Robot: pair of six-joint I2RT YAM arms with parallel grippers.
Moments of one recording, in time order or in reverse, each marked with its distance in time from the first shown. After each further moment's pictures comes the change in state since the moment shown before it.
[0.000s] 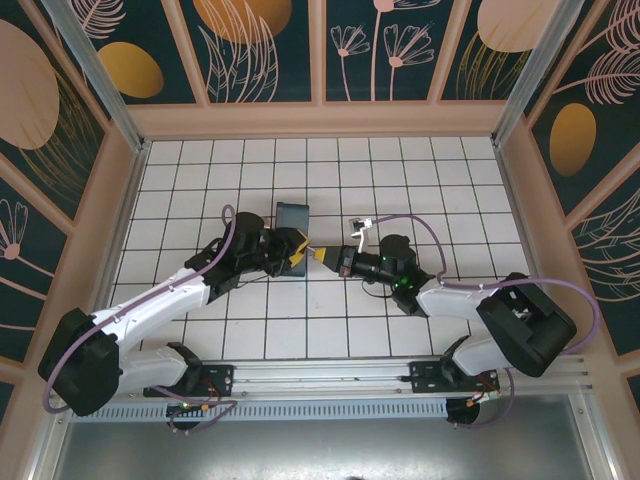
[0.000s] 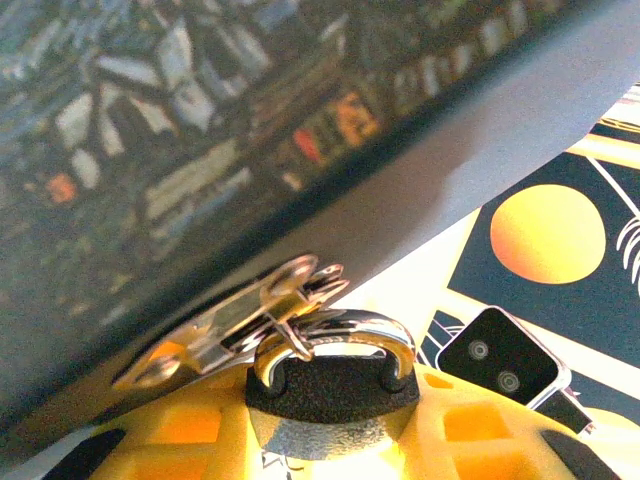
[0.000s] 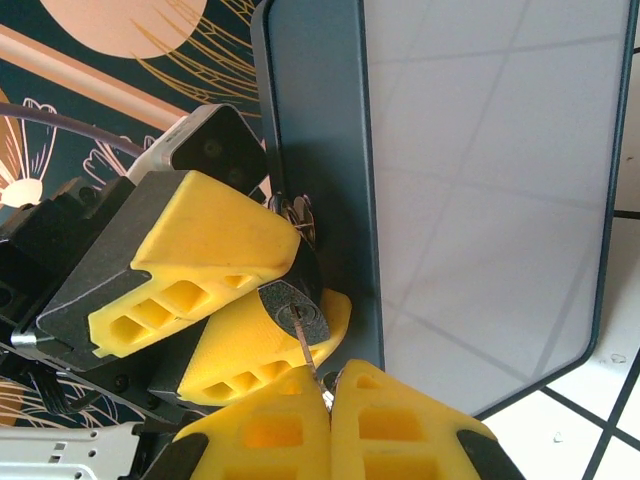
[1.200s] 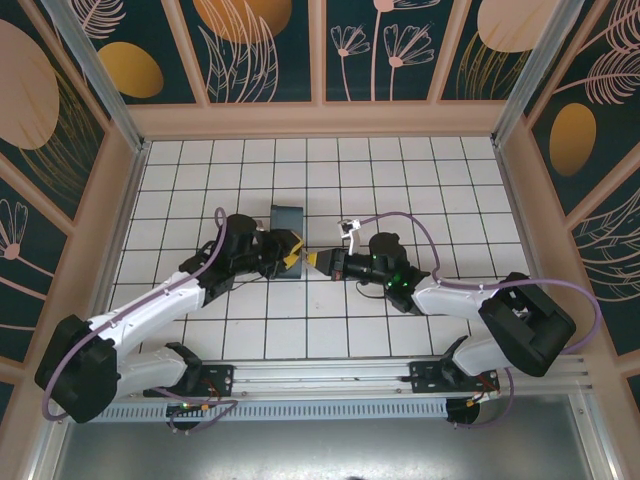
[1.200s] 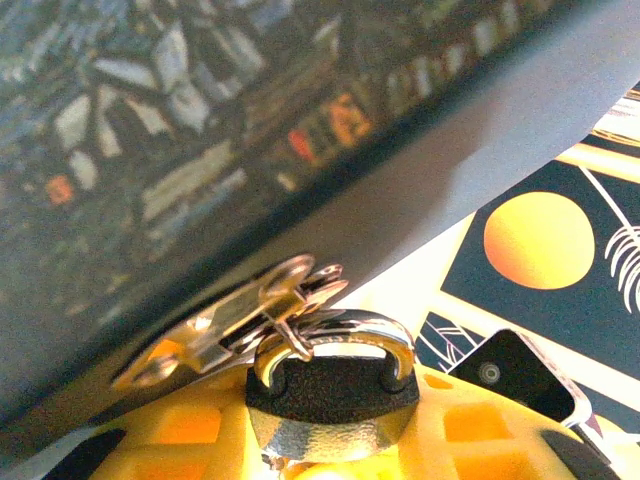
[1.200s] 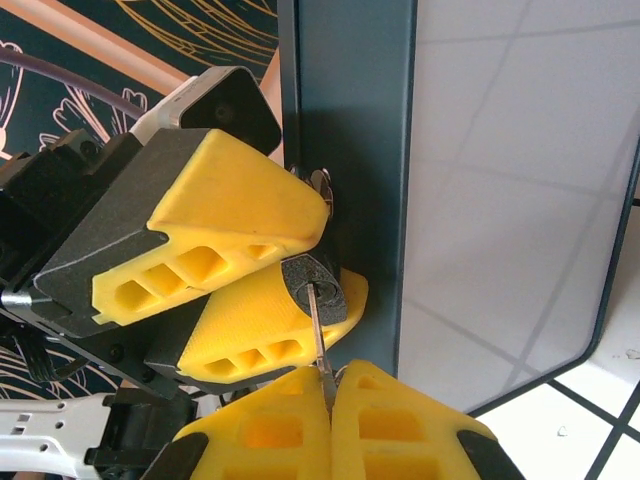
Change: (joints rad) left arm 0.043 -0.034 -0.043 0.009 0.048 -0.007; right arm 0.057 0.000 0.063 -0.127 0.013 -0.095
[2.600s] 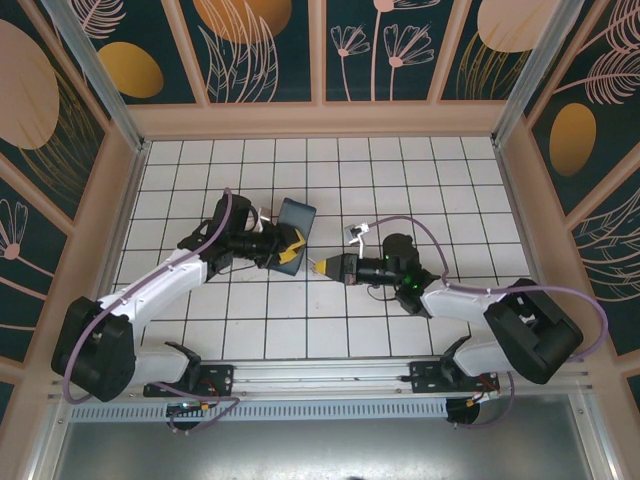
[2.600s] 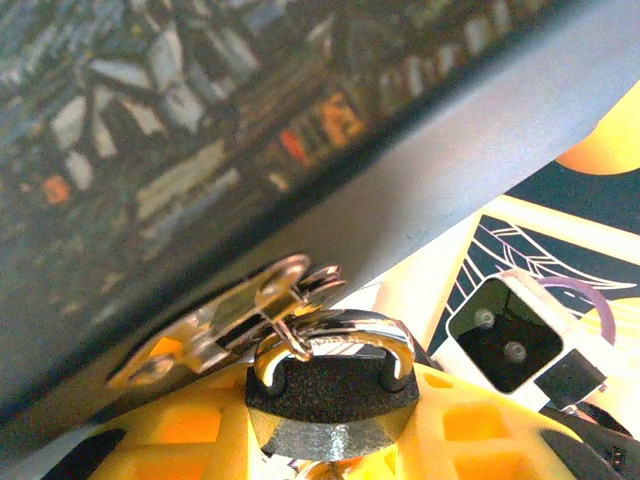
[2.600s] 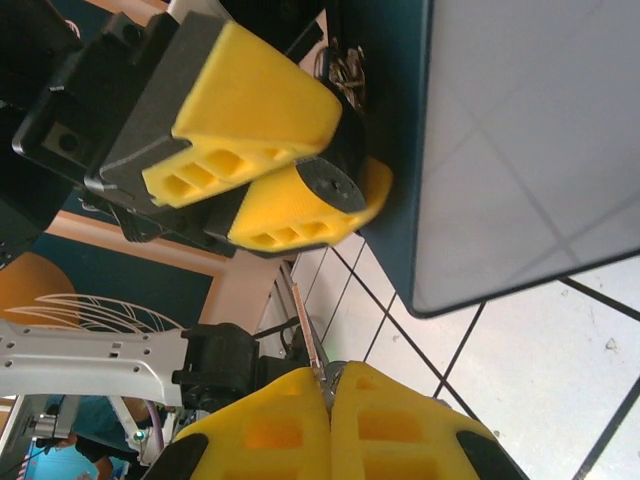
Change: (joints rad) left arm 0.143 0.131 0.143 -0.164 0.323 0.329; right arm -0.087 -0.034 -0.062 0.043 -0.221 0.107
